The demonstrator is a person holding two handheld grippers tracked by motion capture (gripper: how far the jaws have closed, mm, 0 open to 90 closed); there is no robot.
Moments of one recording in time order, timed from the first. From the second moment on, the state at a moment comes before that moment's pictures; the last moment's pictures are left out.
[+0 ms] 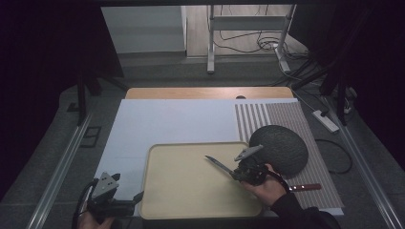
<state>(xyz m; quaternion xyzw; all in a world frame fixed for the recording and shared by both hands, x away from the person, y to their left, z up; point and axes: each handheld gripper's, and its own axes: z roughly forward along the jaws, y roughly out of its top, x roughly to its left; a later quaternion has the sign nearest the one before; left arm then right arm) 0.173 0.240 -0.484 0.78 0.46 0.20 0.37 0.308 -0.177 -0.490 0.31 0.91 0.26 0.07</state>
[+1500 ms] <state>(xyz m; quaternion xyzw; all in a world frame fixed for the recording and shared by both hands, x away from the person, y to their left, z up) 0.174 0.239 -0.484 0.78 0.46 0.20 0.36 0.329 -0.172 -0.503 0.28 0.93 0.23 0.04</state>
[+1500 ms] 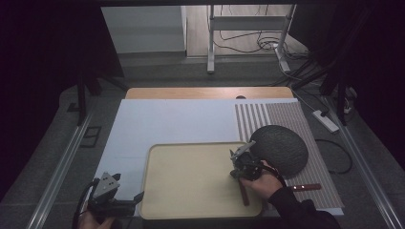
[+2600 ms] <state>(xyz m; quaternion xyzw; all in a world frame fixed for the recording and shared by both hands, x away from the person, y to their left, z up) 0.174 0.238 -0.484 0.78 0.46 0.20 0.36 0.347 -0.207 -0.498 0.34 0.91 0.21 0.04</state>
